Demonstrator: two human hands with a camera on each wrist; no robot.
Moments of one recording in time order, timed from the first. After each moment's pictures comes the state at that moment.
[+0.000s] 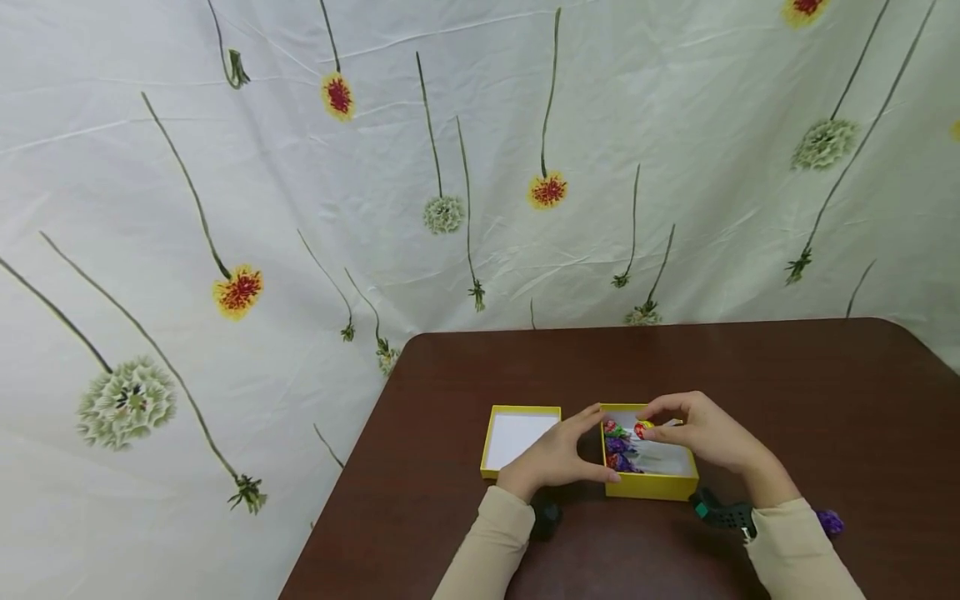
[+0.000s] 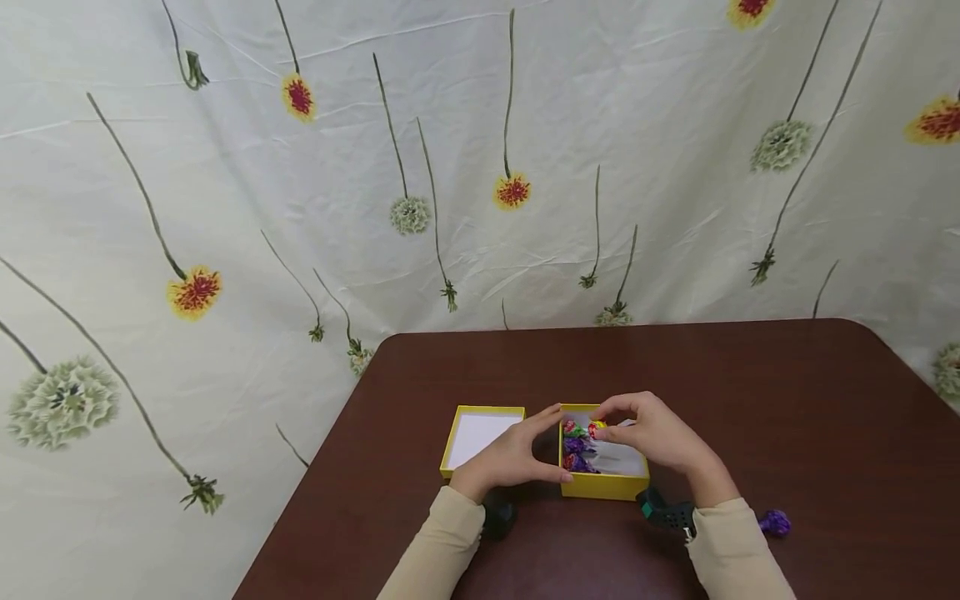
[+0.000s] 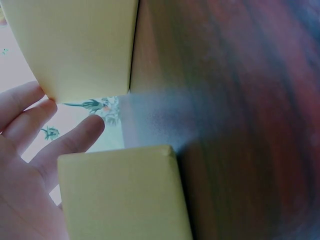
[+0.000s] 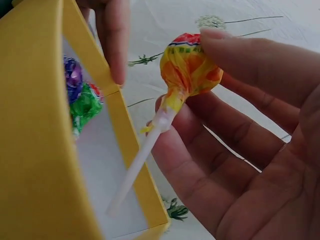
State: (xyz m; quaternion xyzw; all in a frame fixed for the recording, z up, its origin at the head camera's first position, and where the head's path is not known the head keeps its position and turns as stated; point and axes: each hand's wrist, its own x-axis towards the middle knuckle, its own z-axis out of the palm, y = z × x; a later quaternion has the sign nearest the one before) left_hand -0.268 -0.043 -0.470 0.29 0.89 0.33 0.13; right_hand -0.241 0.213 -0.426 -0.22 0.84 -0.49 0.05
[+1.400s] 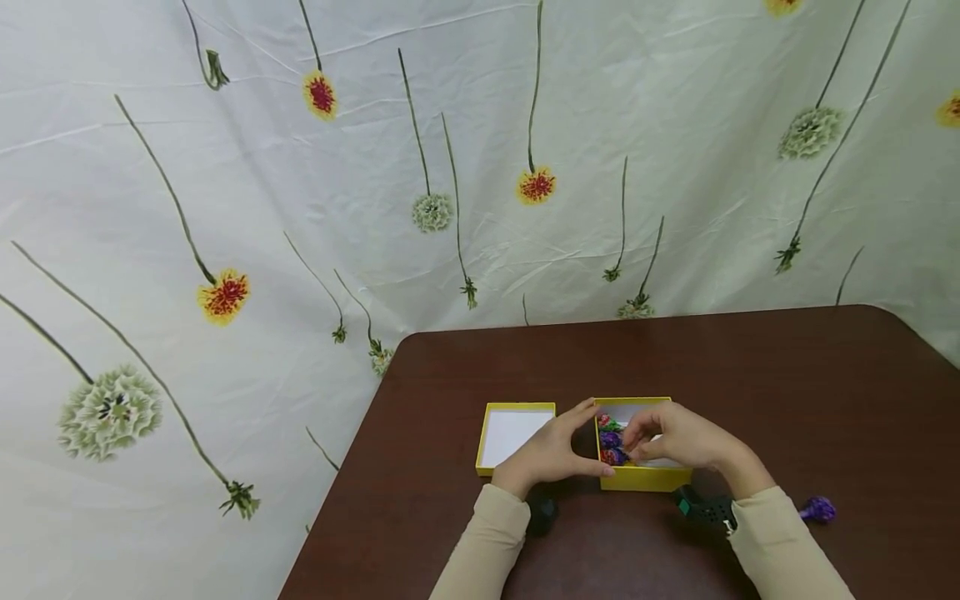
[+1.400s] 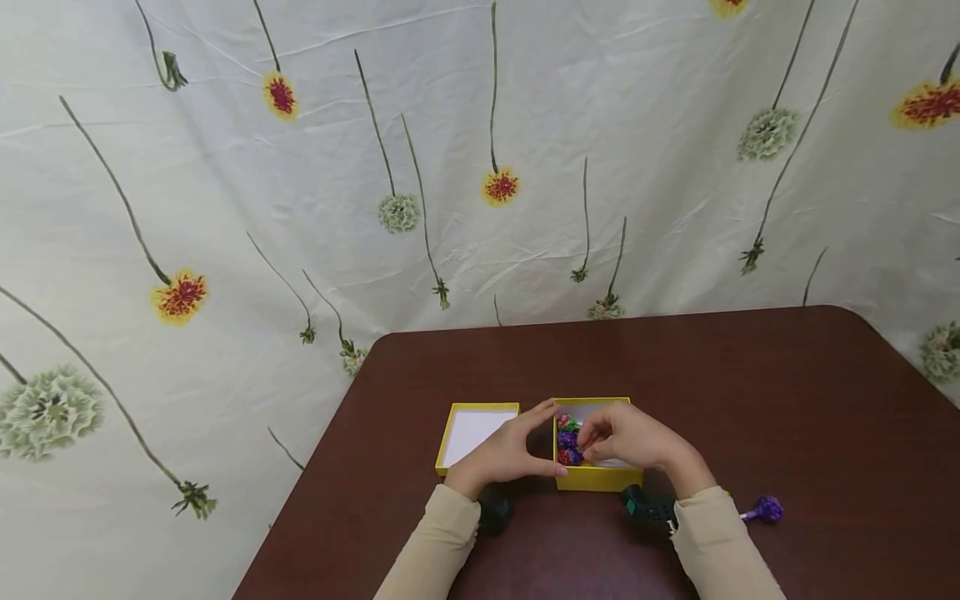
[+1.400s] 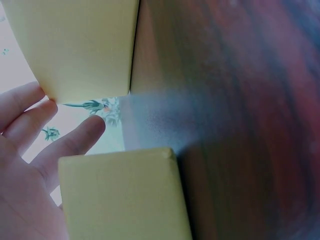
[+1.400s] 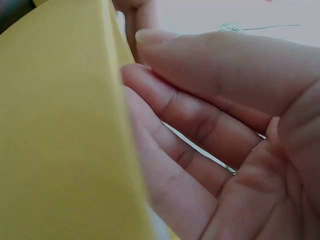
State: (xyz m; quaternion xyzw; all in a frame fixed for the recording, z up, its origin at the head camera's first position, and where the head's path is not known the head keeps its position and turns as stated) left_hand -0.271 -0.041 -0.472 0.30 0.88 0.34 0.13; right_hand -0.243 0.204 -0.440 -0.28 0.83 -0.47 0.14
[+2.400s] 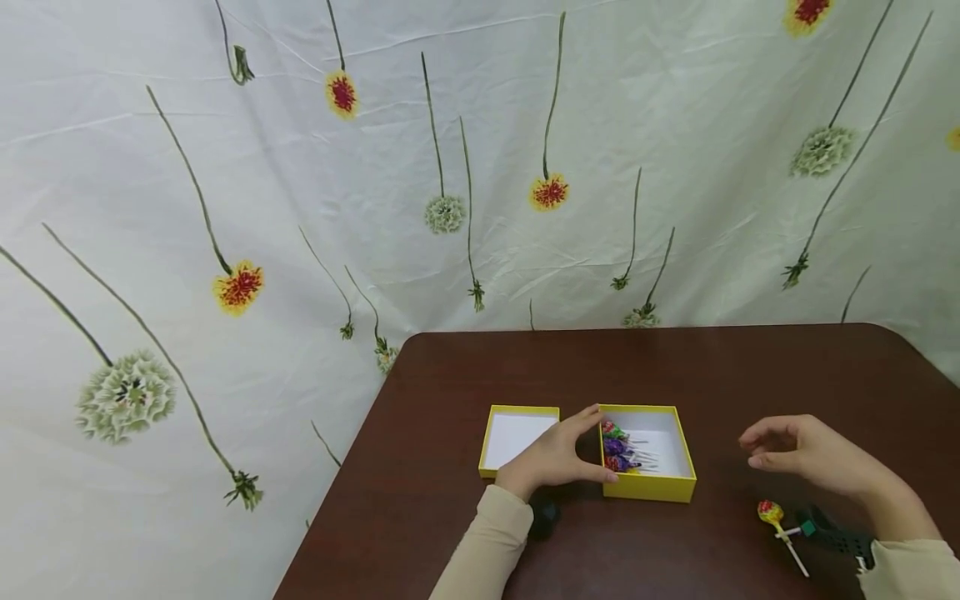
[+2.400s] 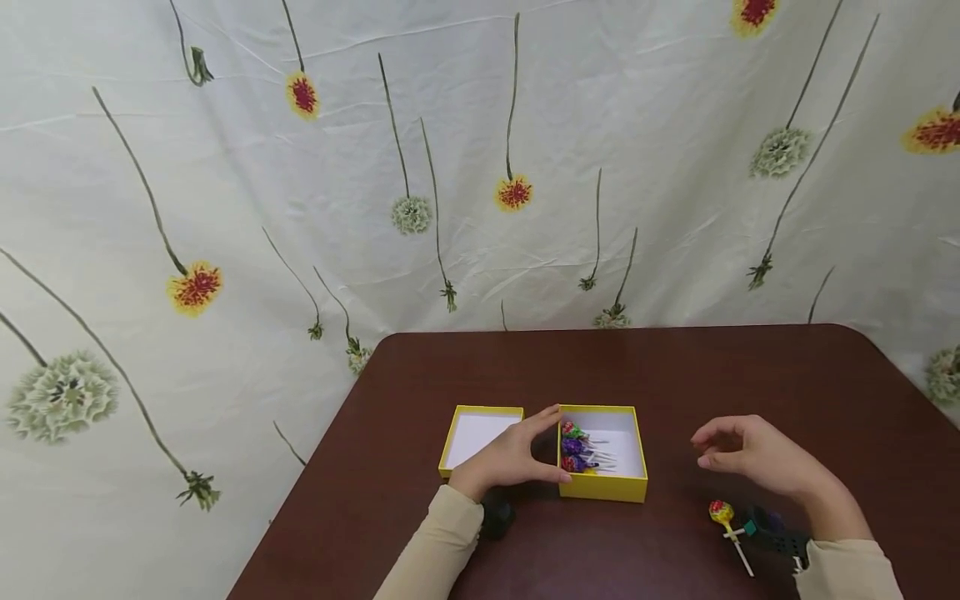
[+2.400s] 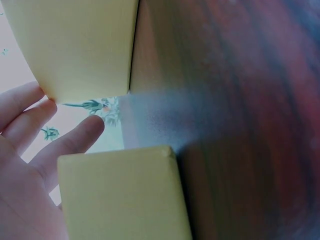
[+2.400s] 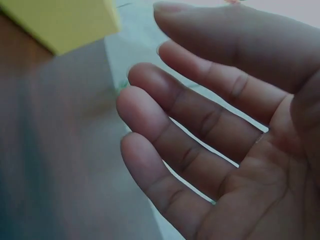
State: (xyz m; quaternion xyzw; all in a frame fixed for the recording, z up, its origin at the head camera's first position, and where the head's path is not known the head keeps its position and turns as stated) left_hand -0.269 -0.044 -0.471 0.30 0.88 0.34 0.13; right_hand -0.207 0.325 -0.434 -0.18 0.89 -0.41 0.10
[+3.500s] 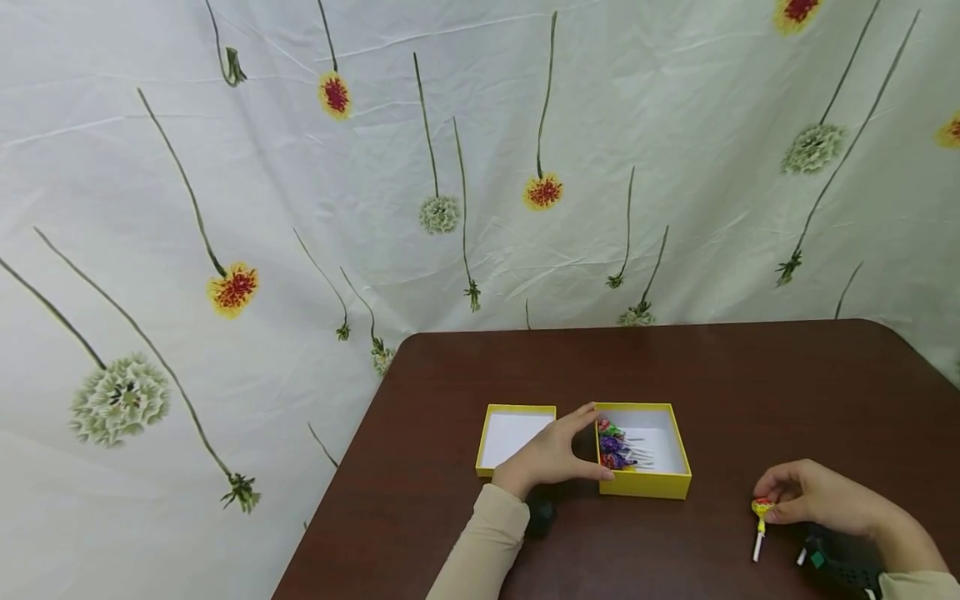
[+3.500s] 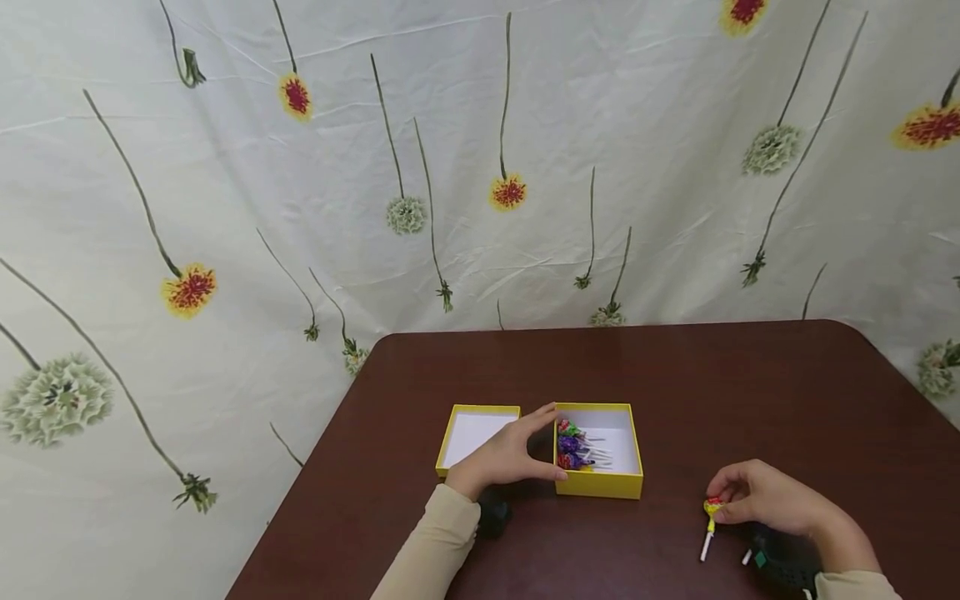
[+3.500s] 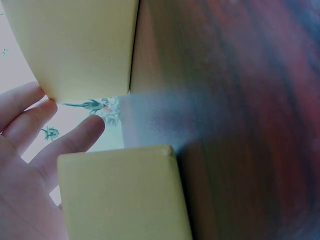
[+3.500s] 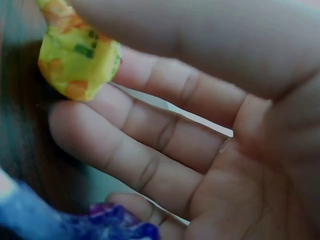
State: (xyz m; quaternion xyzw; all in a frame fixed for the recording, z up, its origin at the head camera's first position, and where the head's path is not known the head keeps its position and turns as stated) left_hand -0.268 -0.044 -0.471 0.29 0.88 0.35 0.14; right_hand -0.190 0.348 -0.485 -0.24 0.81 -0.49 0.22
